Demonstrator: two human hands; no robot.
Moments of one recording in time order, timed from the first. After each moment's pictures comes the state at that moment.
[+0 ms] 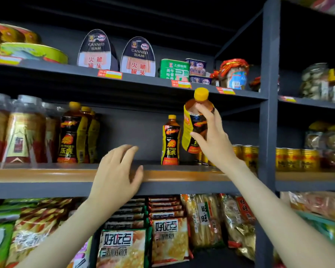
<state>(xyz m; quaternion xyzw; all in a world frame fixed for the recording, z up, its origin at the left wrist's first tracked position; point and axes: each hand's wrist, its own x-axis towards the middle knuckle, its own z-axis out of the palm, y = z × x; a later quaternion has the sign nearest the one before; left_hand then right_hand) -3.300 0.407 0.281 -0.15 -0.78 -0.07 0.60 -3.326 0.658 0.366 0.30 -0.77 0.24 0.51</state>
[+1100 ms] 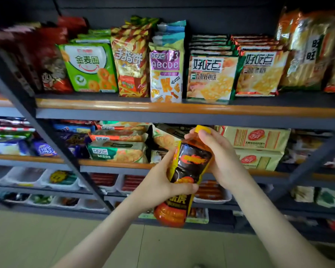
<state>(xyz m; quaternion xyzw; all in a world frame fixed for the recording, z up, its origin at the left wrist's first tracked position) -3.098 0.348 0.008 -0.04 -0.76 -0.64 -0.05 -3.175 0.498 0.032 0.15 -0.61 0.76 -0.16</state>
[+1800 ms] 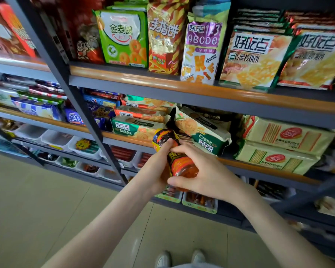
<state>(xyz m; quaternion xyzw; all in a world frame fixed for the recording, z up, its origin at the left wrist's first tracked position) -3.093 0.335 -0.009 0.31 -0.44 -0.84 -0.08 -3.142 0.474 0.009 0.43 -0.82 0.32 -0.19</state>
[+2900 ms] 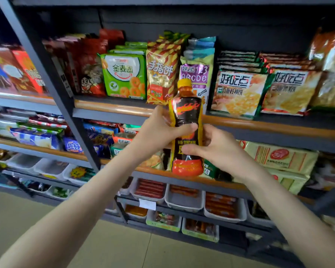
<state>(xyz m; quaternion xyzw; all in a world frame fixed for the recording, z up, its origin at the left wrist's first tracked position) -3.132 0.299 0.097 0.14 -0.83 -0.53 0.12 -3.183 0.459 0.079 0.27 -0.83 0.47 -0.13</state>
